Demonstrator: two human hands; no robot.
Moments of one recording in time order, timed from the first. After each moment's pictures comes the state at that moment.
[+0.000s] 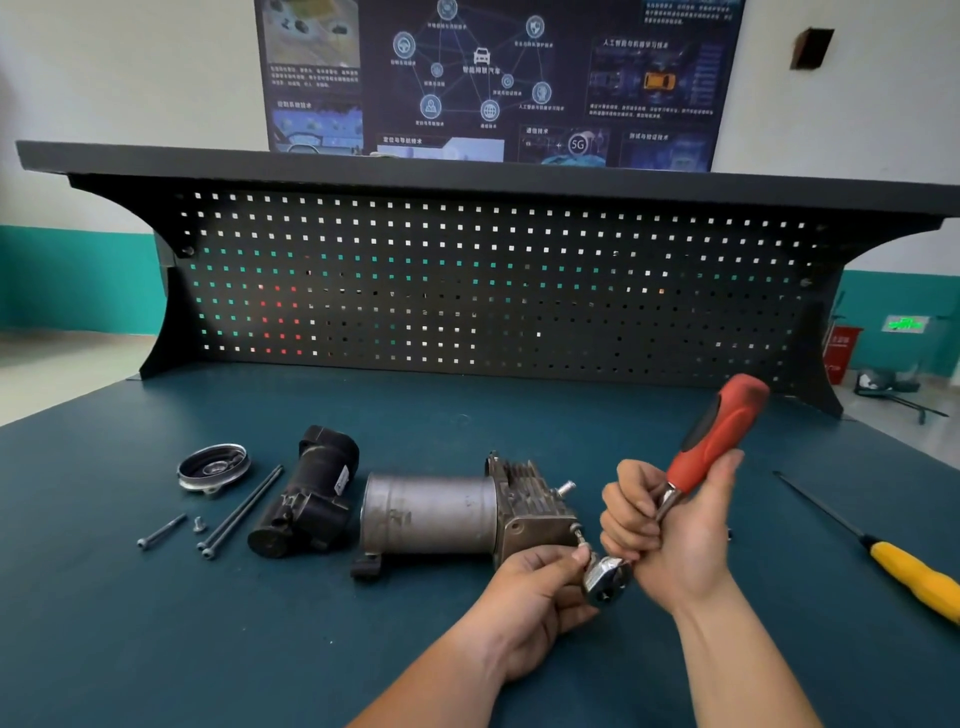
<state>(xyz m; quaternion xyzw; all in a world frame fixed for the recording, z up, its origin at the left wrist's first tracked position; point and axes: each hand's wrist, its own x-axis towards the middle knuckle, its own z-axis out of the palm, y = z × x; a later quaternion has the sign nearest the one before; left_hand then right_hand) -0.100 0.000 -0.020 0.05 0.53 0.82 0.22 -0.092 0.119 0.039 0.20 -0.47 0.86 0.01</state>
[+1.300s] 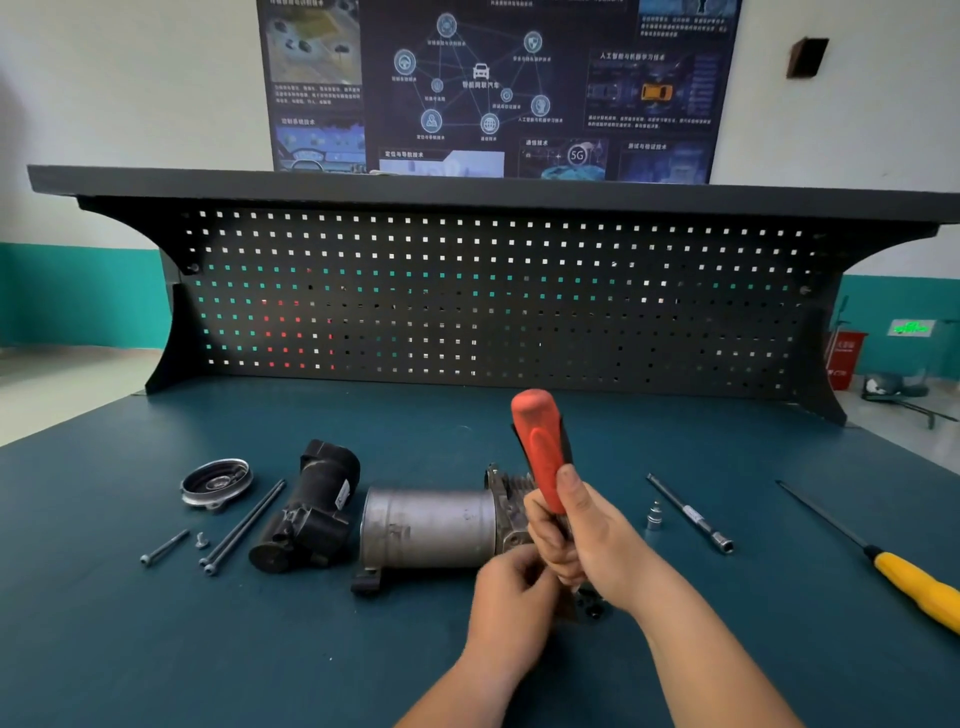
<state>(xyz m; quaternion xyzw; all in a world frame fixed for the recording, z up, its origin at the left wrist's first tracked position) -0.102 -0.006 -0.026 0.09 0.71 0.70 -0.05 -0.091 0.084 0.050 0.26 -0.71 0.65 -0.05</state>
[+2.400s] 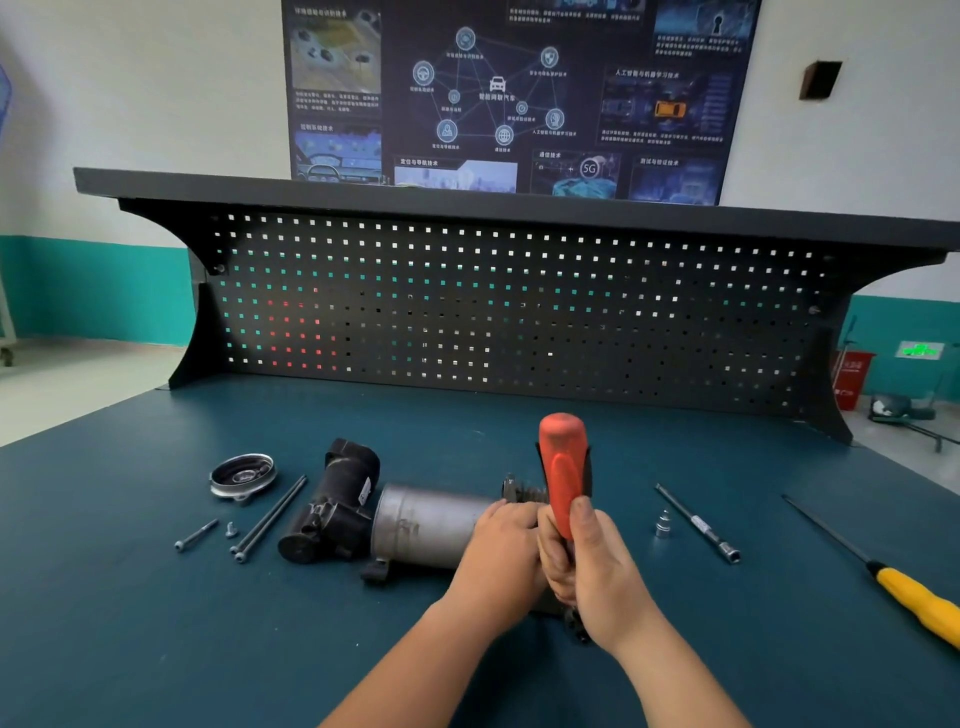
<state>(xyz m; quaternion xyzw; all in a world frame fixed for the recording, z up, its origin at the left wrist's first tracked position) -0.128 -0.037 -0.005 0.28 0.89 0.25 -0.24 -0.066 0.060 0.035 0.24 -0.68 0.69 0.08</state>
